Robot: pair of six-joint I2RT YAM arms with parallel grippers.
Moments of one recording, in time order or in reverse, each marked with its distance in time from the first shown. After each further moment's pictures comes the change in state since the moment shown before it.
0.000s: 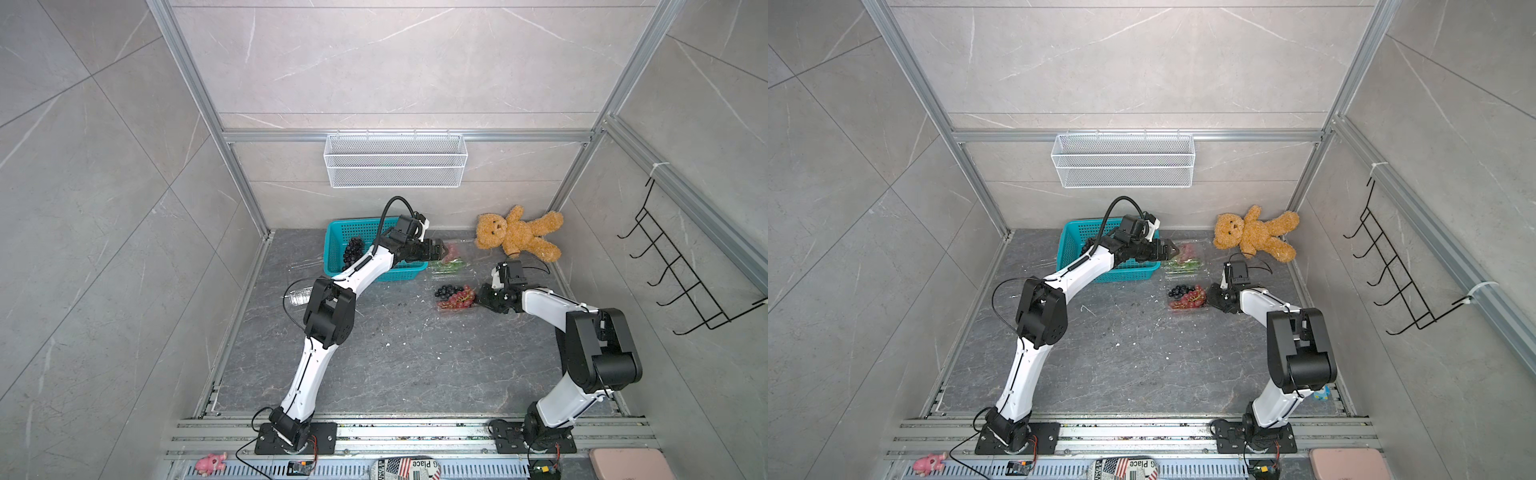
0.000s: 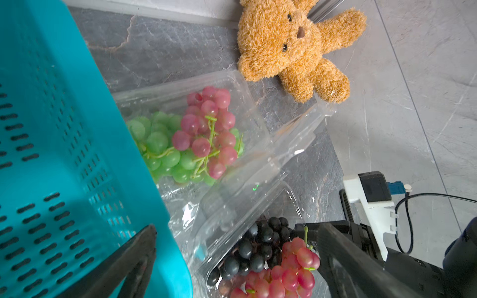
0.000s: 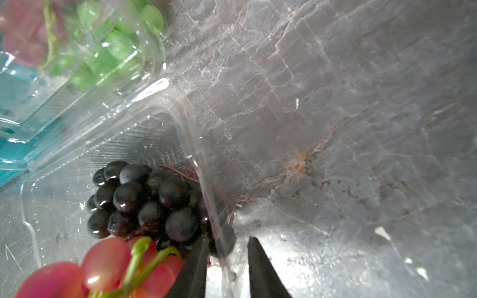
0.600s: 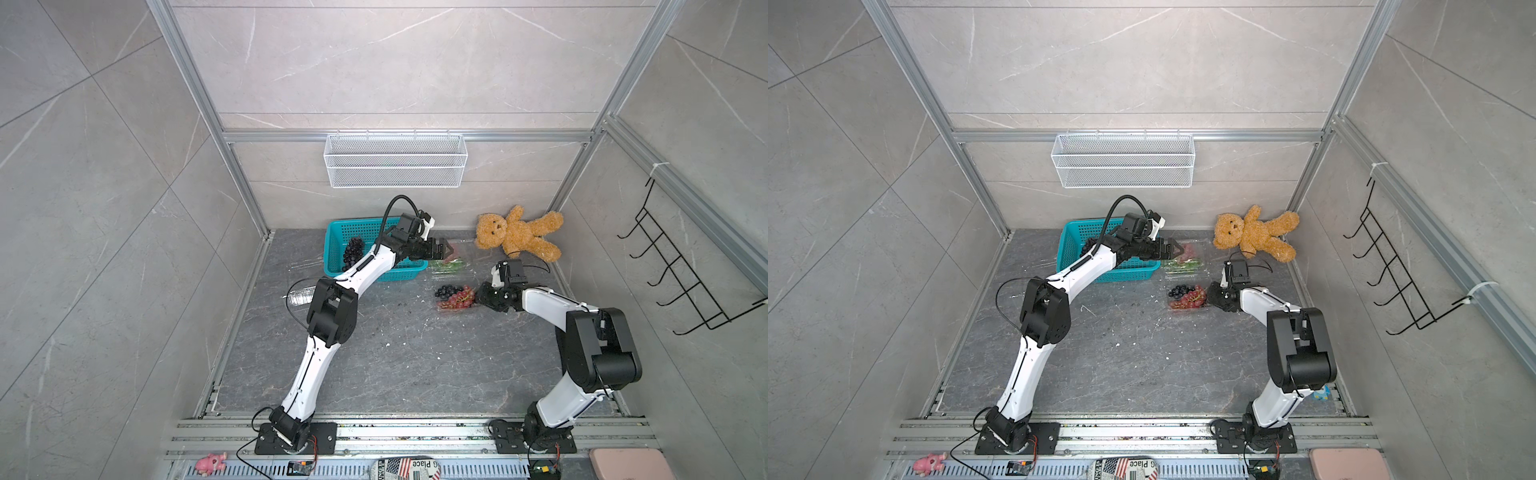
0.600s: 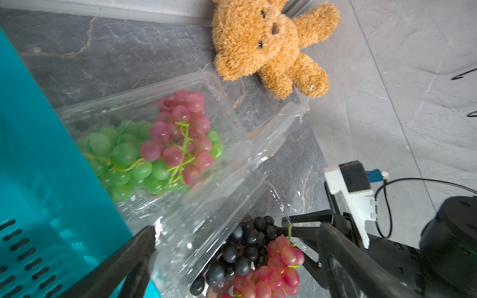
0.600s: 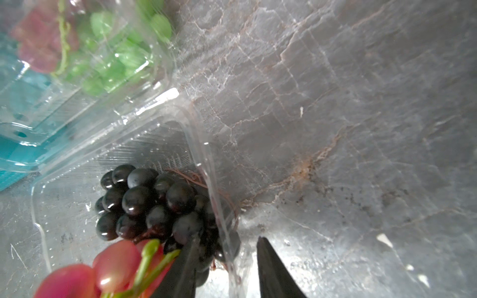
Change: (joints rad) left arm -0.010 0.025 0.058 0.001 0.087 0.022; right arm -0.001 0.002 0.016 -0.001 -0.009 -0.006
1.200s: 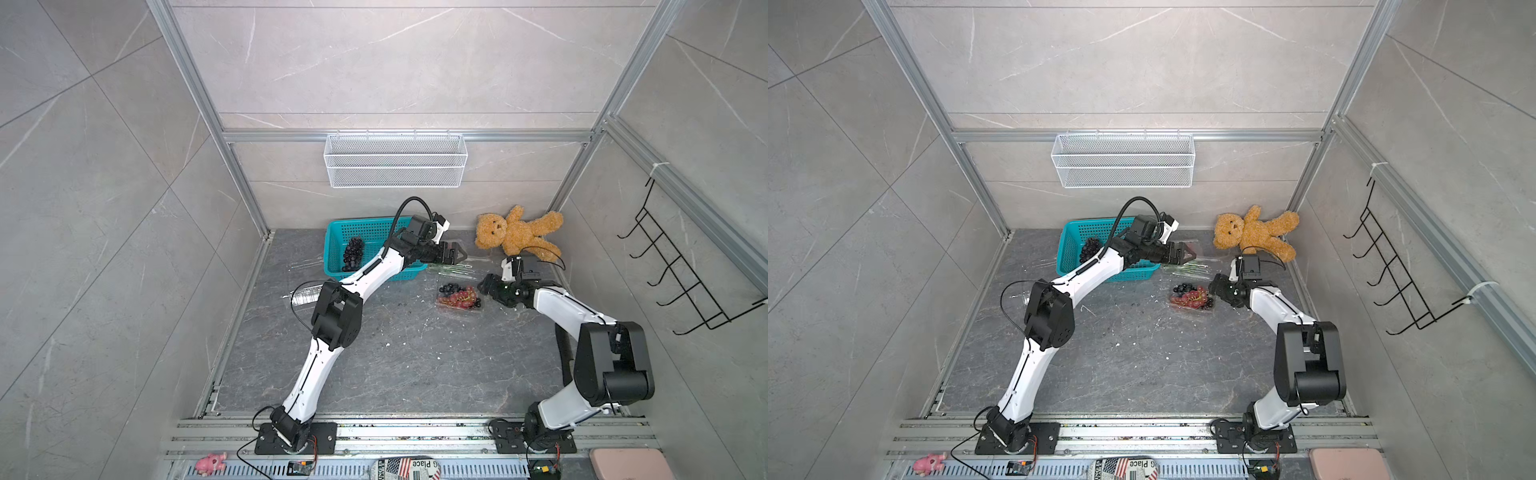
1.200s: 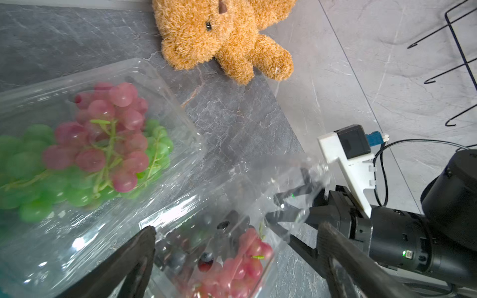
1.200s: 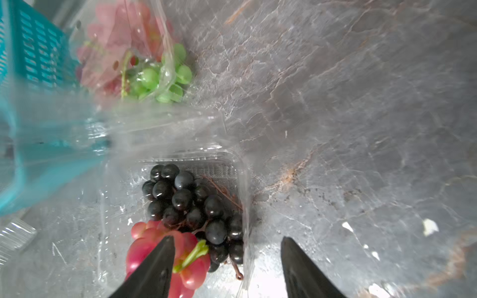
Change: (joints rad) left arm -0.058 -0.006 -0.005 0.026 0.055 0.023; right arm -0.065 -0.118 0.019 -0.064 -0.044 0.000
